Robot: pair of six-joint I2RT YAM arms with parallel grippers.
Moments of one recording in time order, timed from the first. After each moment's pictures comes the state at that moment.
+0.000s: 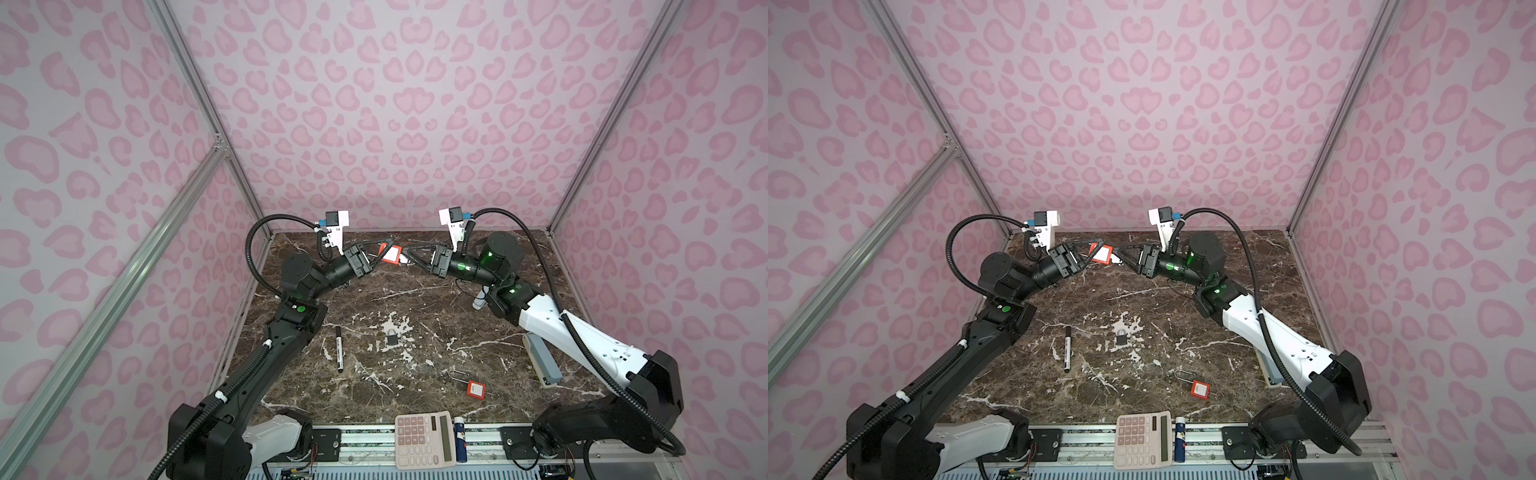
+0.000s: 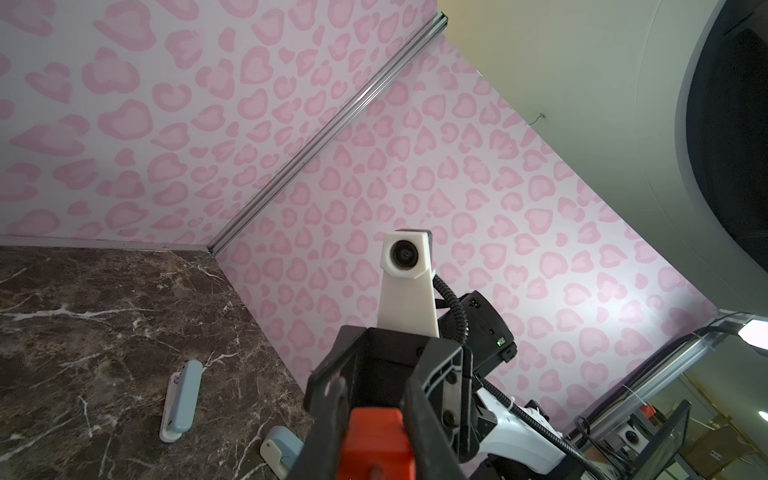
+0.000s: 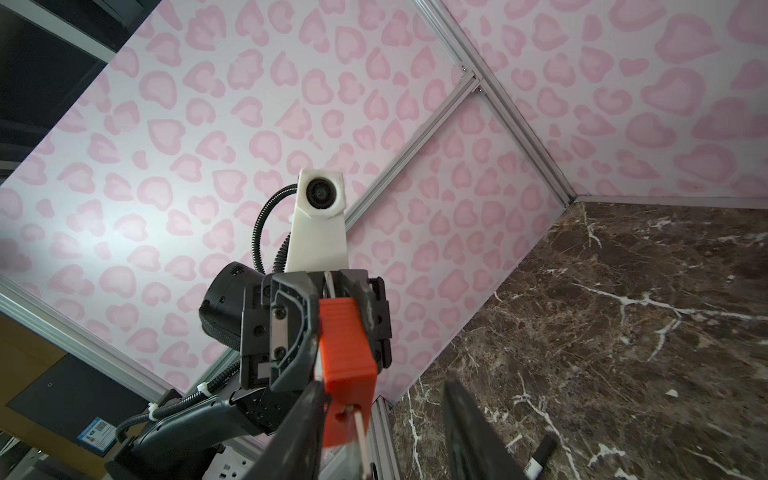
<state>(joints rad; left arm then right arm) -0.36 1.19 0.95 0.57 0.73 -1.09 0.62 1.41 1.19 0.34 -0.65 0.86</state>
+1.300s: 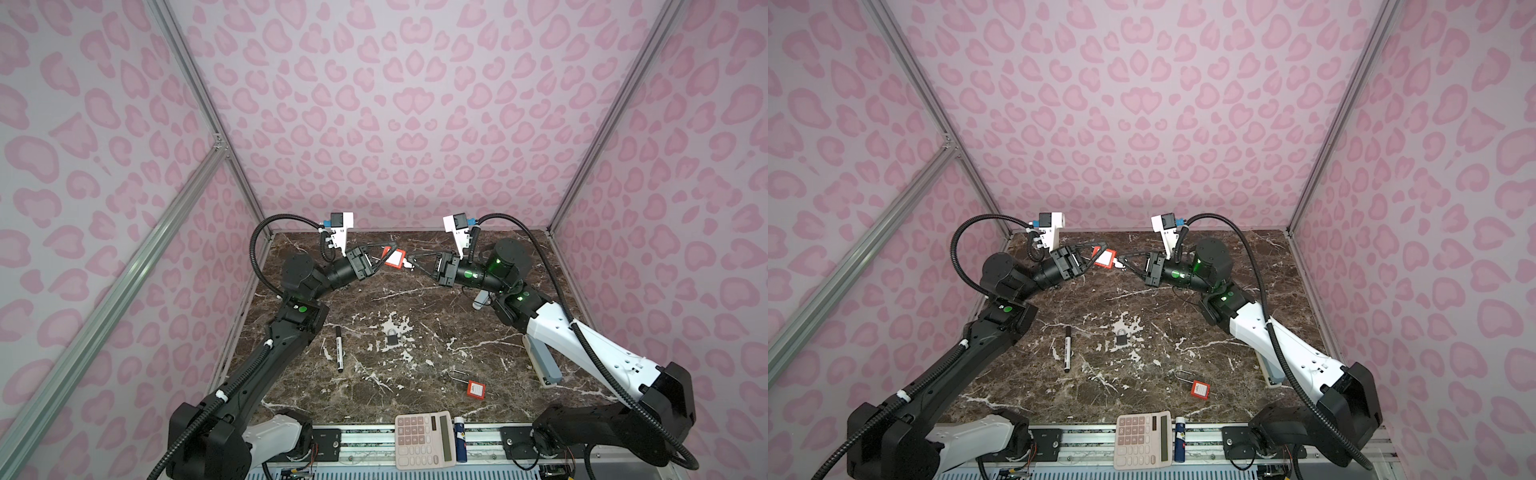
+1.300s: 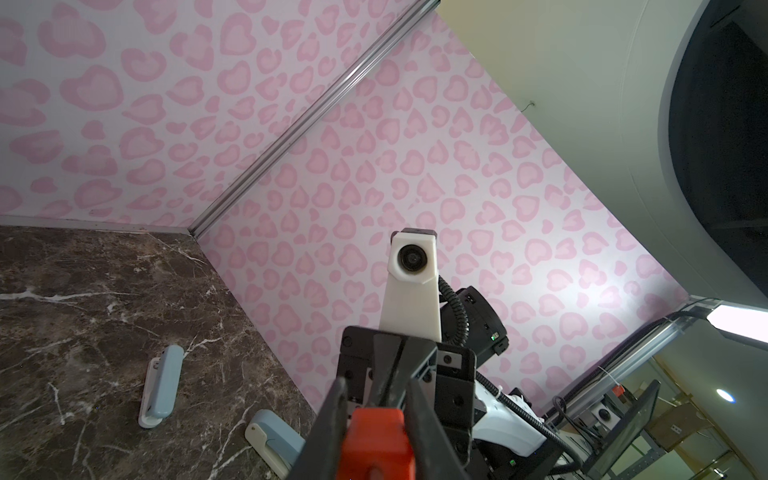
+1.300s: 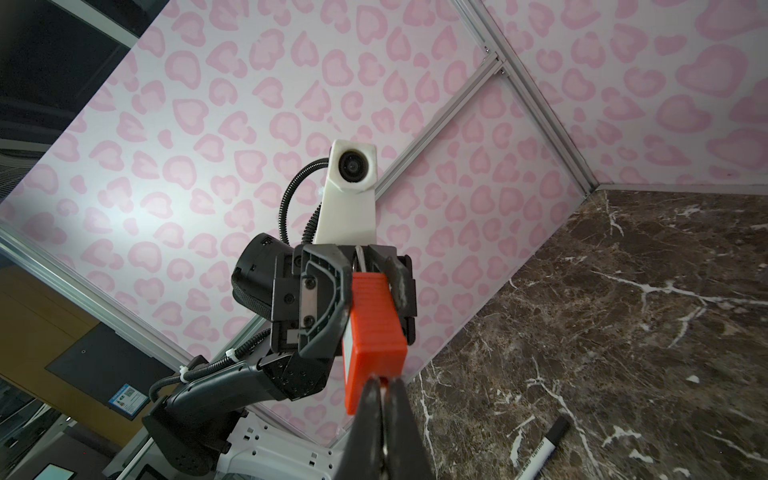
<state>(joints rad) -0.36 1.19 0.95 0.57 0.77 -1.11 0.61 1.33 1.12 0.33 -0.69 0.85</state>
